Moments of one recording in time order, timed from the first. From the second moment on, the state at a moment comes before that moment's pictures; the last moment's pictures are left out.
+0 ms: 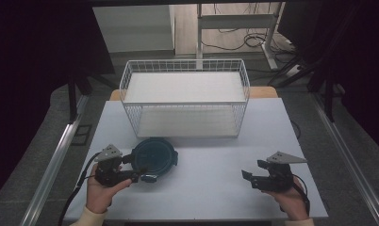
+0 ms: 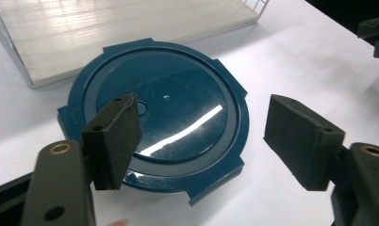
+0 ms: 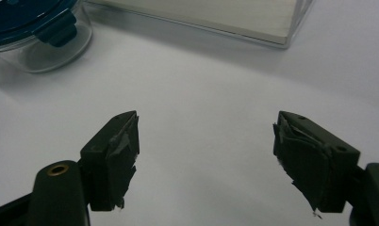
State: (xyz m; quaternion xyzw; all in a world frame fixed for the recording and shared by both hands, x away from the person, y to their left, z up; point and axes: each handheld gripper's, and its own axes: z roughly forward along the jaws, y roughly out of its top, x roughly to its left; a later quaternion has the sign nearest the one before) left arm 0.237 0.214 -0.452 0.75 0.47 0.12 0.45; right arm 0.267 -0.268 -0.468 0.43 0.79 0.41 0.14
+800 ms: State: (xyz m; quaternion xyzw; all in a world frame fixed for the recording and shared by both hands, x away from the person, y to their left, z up) left arm 0.297 0.242 -0.424 0.75 0.52 0.12 0.39; right arm 0.264 -0.287 -0.463 0.45 0.77 0.42 0.17
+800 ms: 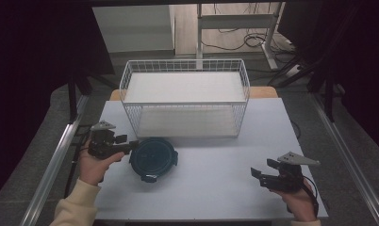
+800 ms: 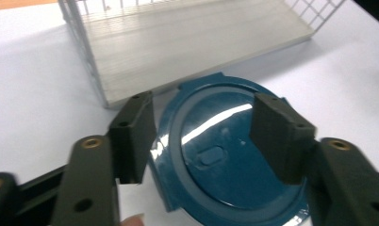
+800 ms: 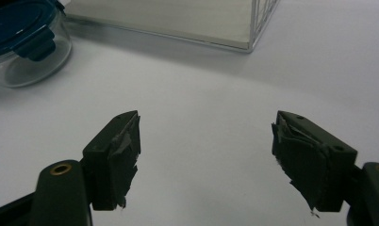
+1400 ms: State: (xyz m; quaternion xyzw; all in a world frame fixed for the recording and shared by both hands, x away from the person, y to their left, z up) left arm 0.318 0.260 -0.459 0.76 0.54 0.08 0.35; right arm 0.266 -0.286 -0.469 0.46 0.78 0.40 0.17
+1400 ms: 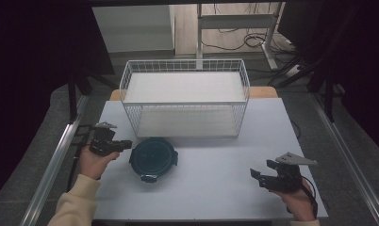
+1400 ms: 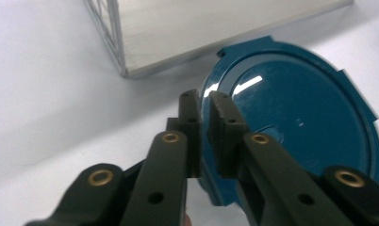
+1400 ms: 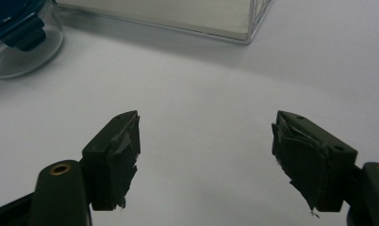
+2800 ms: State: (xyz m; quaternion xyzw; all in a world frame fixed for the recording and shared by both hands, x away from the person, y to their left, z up) left arm 0.329 0.256 -0.484 0.77 0.55 0.05 0.32; right arm 0.267 -0.280 -0.477 0.46 0.78 0.38 0.18
